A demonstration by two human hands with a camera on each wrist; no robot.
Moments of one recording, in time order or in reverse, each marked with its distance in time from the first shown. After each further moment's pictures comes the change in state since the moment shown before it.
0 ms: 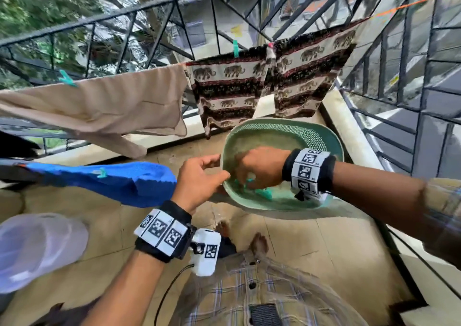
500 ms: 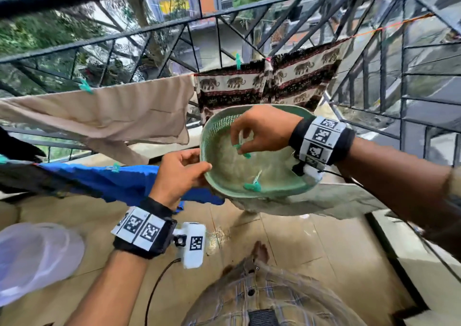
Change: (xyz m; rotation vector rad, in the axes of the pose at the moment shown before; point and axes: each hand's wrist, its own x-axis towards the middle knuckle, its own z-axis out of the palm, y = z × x) left_hand -0.050 0.001 -0.055 -0.144 0.019 0.105; right_hand -0.037 -0.052 -0.073 0.080 0.416 0.057
